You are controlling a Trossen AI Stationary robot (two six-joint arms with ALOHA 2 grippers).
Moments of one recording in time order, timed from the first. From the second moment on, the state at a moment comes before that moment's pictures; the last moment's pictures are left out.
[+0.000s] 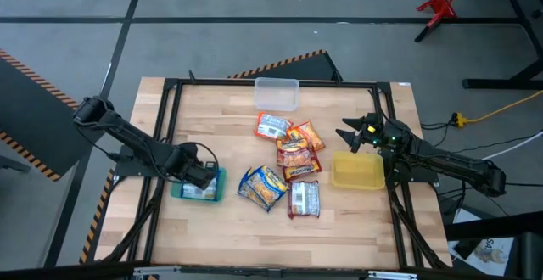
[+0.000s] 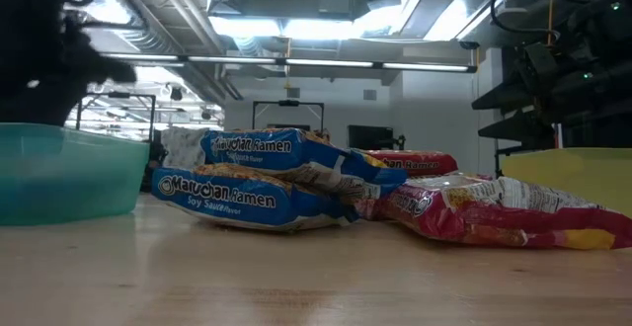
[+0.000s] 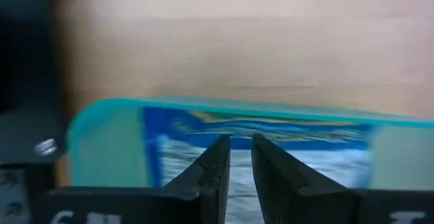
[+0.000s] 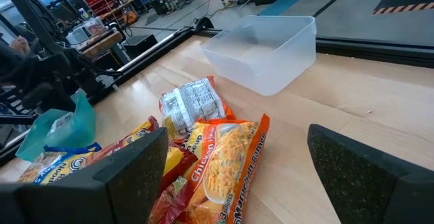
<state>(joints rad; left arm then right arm) -0.43 1.23 0.71 -1.01 -0.21 -2.01 -0.43 0.24 0.01 0.01 0.03 0.45</state>
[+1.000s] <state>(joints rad) -0.40 1.24 0.96 -0.75 -0.60 -1.39 -0.43 0.24 0.01 0.02 0.01 0.45</state>
